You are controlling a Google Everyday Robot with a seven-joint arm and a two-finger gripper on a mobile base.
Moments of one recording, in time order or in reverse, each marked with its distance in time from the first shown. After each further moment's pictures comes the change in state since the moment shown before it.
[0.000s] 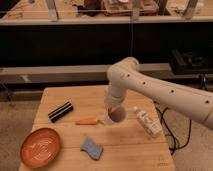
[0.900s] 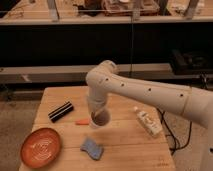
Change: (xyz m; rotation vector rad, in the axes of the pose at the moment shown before) arm -0.065 -0.033 0.025 -0.015 -0.023 -0.093
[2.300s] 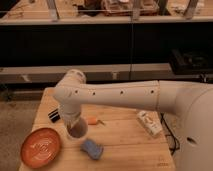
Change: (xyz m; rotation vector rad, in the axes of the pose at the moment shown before) arm -0.121 -0.031 0.021 -0.007 -0.035 -0.199
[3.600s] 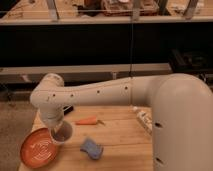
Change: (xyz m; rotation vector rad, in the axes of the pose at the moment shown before) arm -0.055 -0.051 0.028 -0.026 -0.024 -0.092
